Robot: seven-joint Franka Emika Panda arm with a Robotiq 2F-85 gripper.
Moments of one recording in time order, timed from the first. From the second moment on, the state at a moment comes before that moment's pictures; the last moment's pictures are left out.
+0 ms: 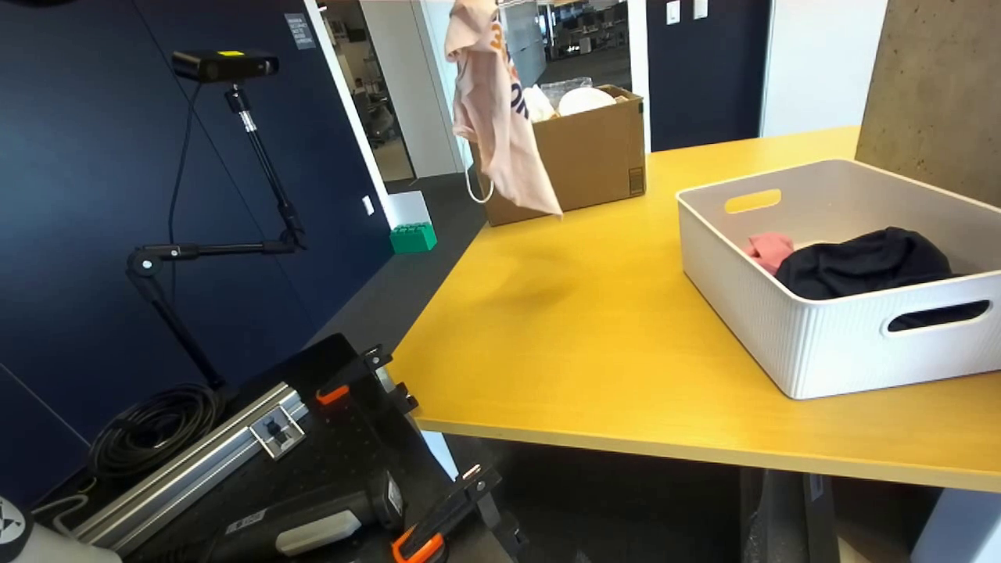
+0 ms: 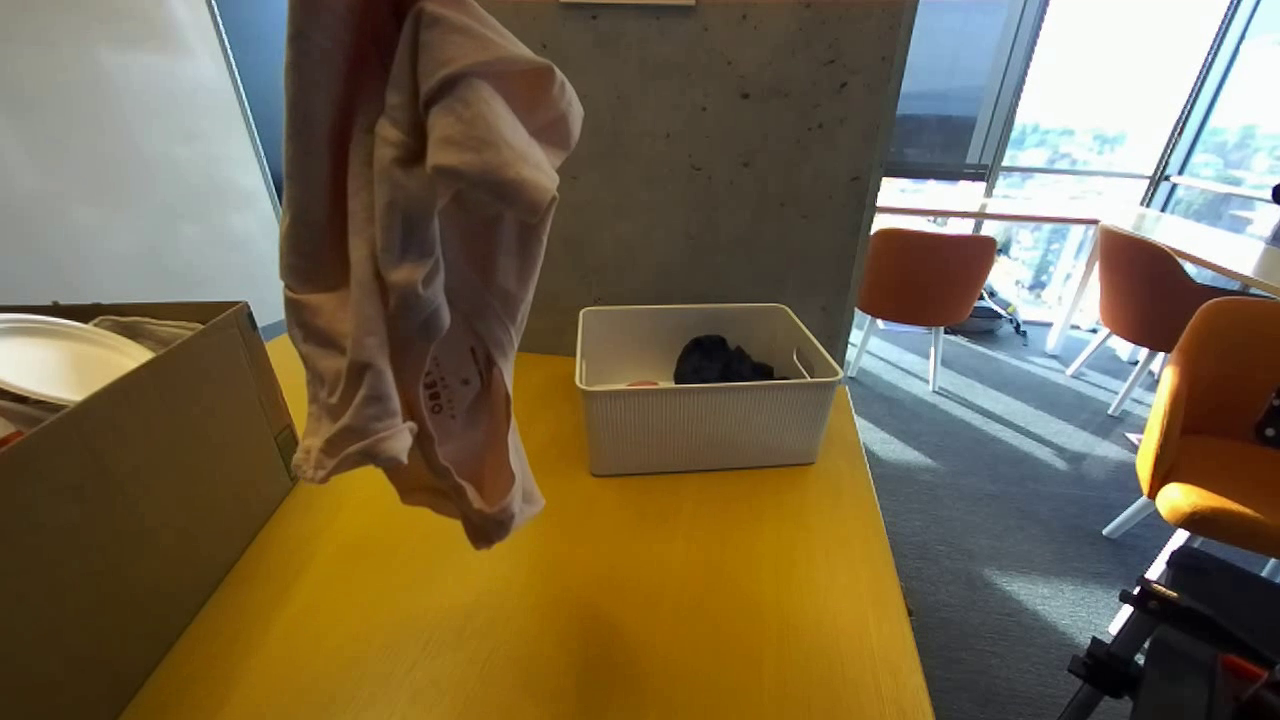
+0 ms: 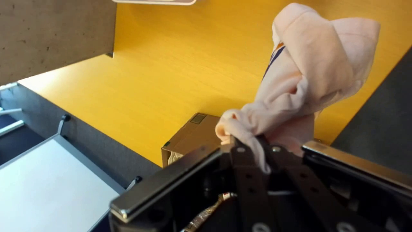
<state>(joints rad) 0.50 0.84 -0.10 -0.38 -0.22 1.57 -0.59</state>
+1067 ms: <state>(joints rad) 0.48 0.78 0.00 -0.40 -0.10 1.03 0.06</state>
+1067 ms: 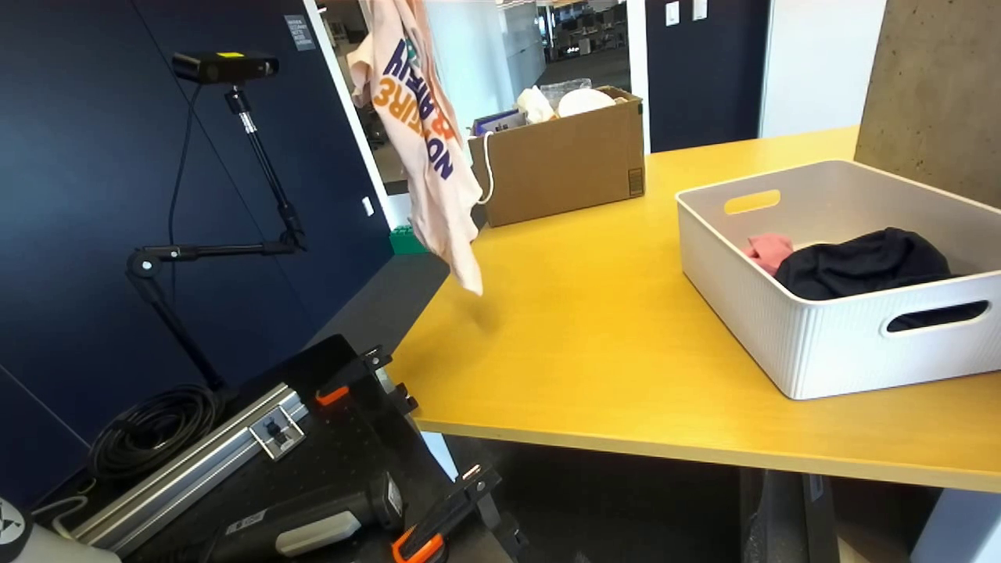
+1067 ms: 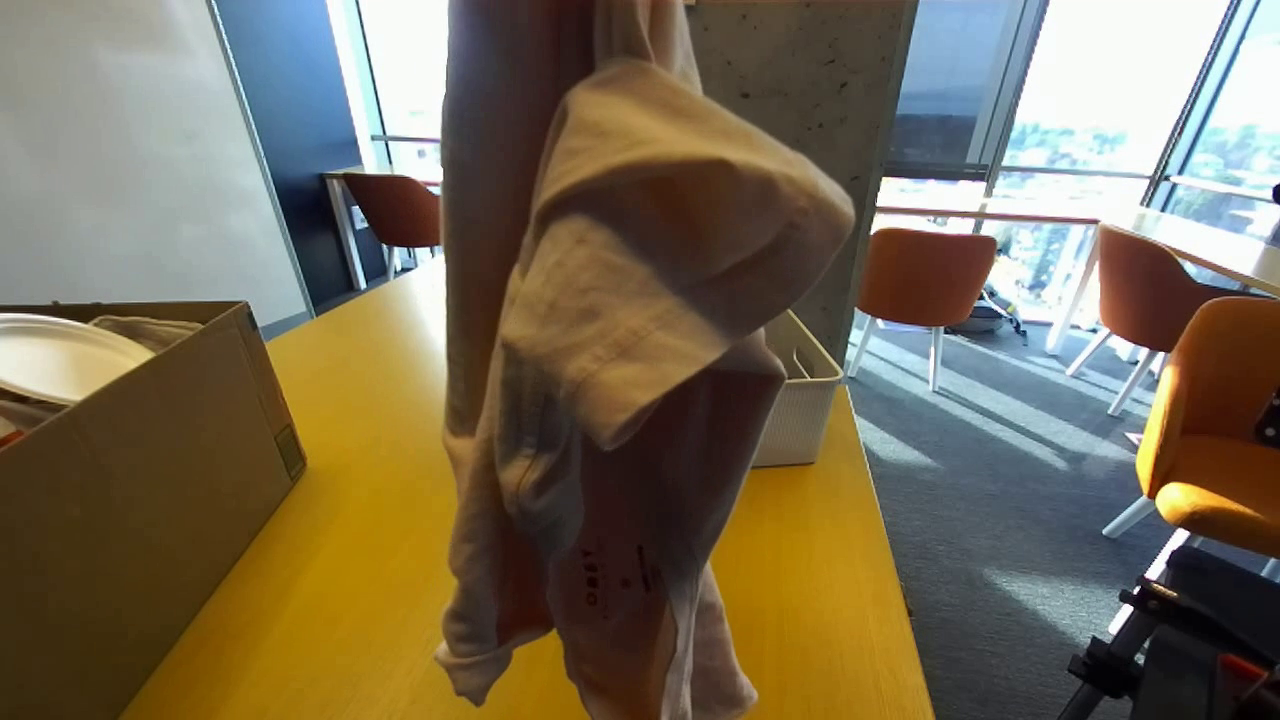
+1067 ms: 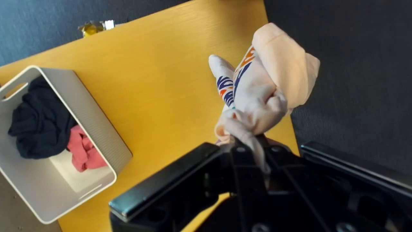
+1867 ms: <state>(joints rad) 0.17 0.89 0.06 -0.46 0.08 0.92 0.05</state>
